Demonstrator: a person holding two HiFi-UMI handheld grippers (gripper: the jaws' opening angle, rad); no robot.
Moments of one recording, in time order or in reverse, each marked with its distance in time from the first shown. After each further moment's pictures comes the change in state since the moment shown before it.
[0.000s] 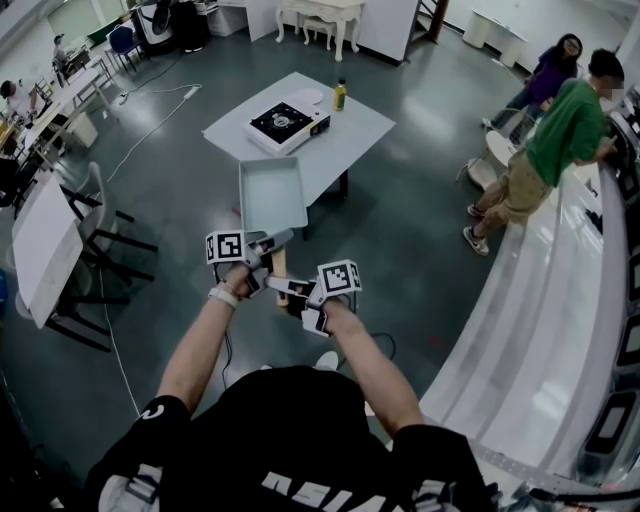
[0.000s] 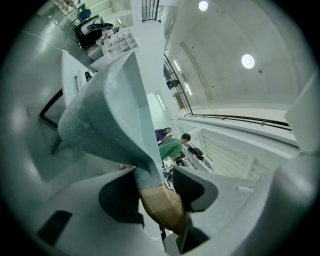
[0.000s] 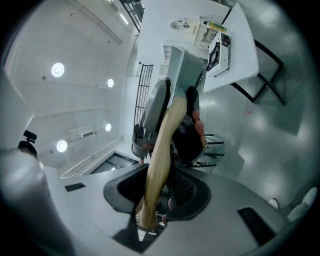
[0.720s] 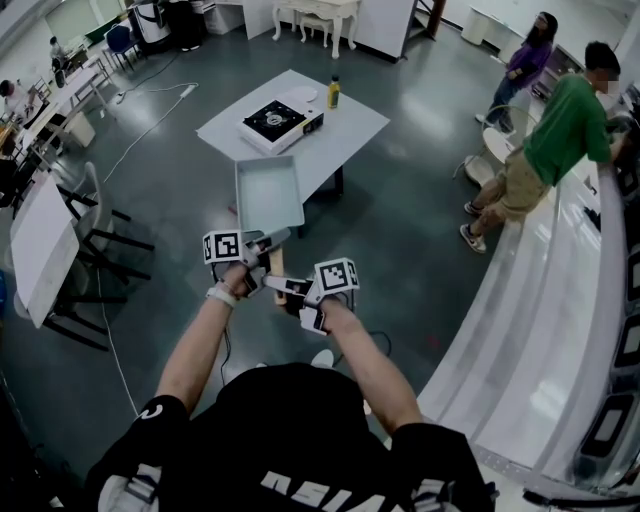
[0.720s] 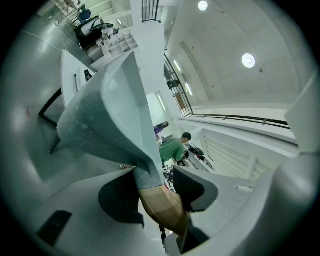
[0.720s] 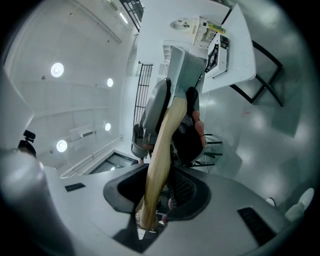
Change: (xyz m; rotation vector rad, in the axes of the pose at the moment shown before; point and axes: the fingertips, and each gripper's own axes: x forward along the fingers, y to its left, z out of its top) left arm 0.013 -0.003 -0.003 -0.001 -0.011 -0.030; right arm -0.011 -0.005 0.002 0.005 0.007 -0.012
